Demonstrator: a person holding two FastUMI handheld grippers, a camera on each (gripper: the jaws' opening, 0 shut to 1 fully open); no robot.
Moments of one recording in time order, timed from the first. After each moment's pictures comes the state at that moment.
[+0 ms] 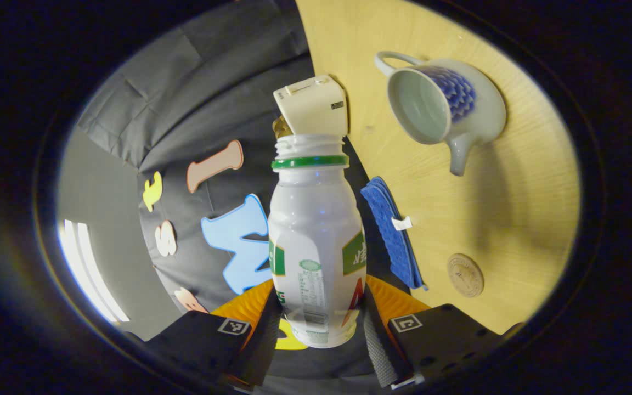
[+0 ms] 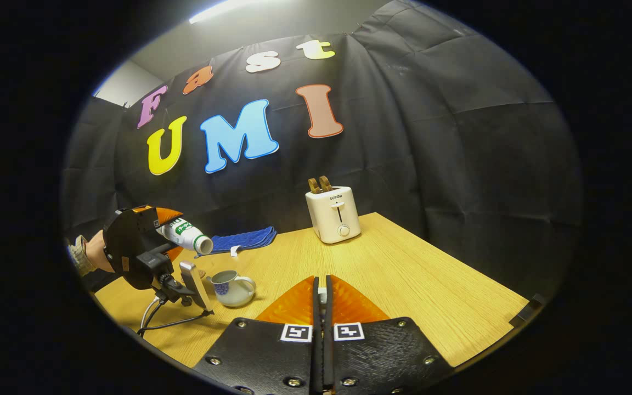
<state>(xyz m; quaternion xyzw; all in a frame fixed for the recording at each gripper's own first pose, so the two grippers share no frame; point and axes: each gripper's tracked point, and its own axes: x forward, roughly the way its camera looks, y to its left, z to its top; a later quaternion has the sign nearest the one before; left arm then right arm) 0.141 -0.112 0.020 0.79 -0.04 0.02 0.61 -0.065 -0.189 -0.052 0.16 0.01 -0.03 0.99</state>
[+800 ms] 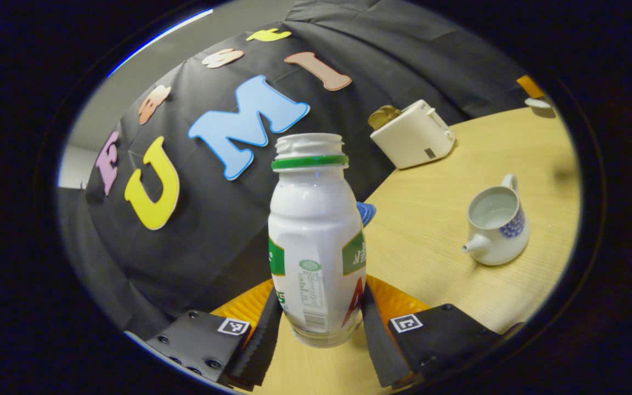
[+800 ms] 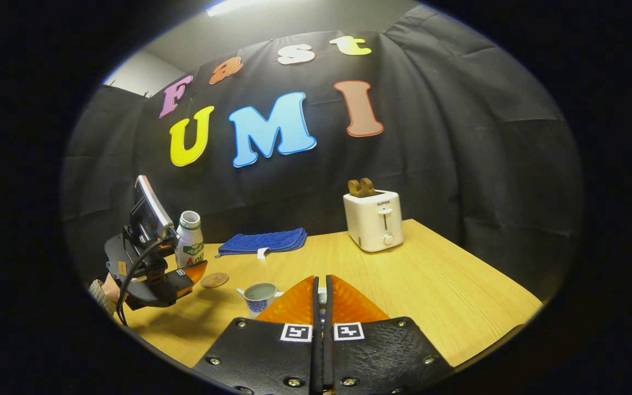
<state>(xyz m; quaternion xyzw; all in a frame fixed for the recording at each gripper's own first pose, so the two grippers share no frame) 0.128 -0.041 -0.018 0.33 0.05 -0.02 0.94 -0.015 -0.111 -0.014 0.12 0.01 0.04 0.99</state>
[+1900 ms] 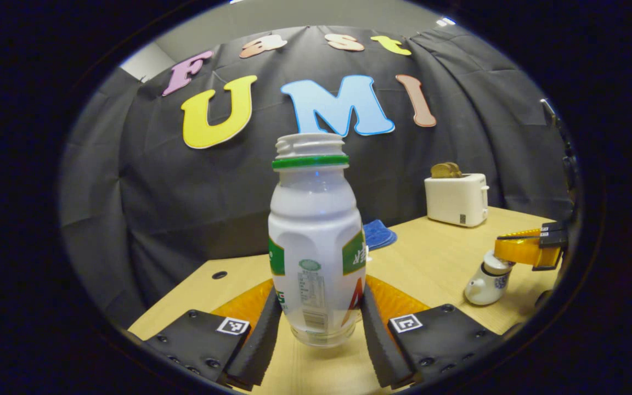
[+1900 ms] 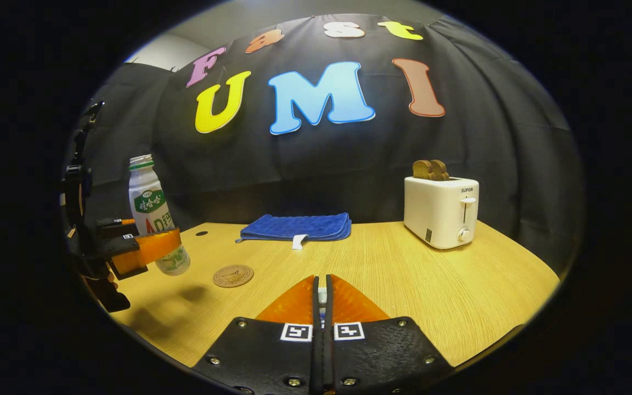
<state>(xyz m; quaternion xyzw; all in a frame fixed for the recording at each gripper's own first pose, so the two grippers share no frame) 0.099 0.037 0.011 0.09 0.03 -0.01 1.00 0.077 -0.004 -0.034 0.07 0.04 0.09 0.99</state>
